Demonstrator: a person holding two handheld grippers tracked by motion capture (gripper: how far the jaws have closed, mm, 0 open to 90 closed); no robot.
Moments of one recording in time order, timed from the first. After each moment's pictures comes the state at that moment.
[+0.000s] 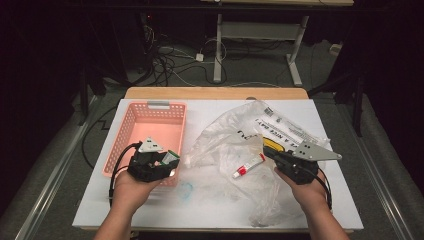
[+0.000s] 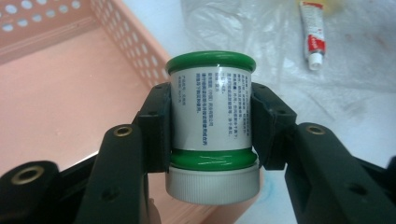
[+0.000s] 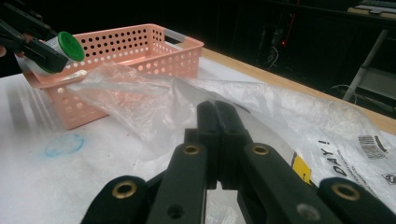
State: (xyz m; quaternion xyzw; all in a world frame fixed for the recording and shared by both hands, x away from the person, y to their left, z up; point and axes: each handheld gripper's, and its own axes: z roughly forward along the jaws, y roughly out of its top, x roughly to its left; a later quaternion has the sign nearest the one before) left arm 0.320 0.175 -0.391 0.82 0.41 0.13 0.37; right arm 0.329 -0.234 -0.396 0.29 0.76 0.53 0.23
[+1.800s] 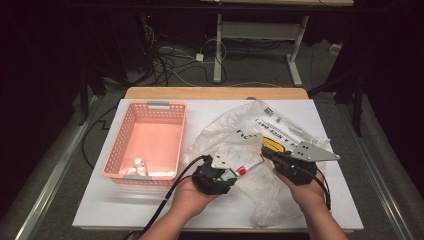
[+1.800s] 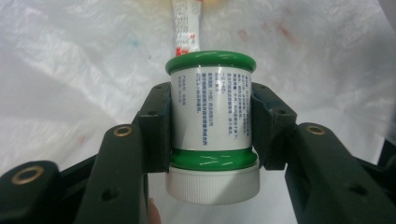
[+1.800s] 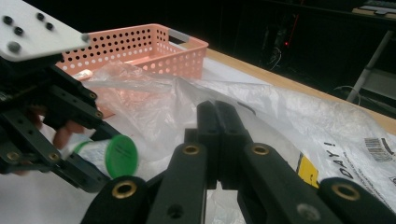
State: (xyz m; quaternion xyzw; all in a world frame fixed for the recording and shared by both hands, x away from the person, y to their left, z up) left arm 0.326 0.026 -0.432 0.88 0.30 0.07 0.36; right arm 0.327 -0.230 -0.396 0.28 0.77 0.53 0.23
